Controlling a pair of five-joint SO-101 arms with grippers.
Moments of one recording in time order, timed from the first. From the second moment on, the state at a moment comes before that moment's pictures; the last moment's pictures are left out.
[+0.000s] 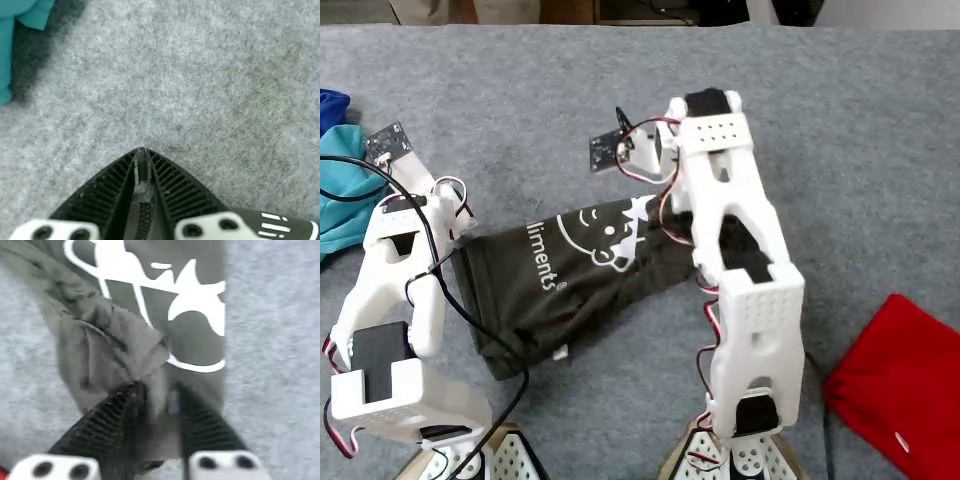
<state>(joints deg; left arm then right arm) -17.1 1.3 33.9 34.6 9.3 -13.2 37.4 -33.7 95.3 72.5</state>
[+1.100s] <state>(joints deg) -9.3 1.3 33.9 41.0 7.0 -3.1 3.6 18.0 73.1 59.3</state>
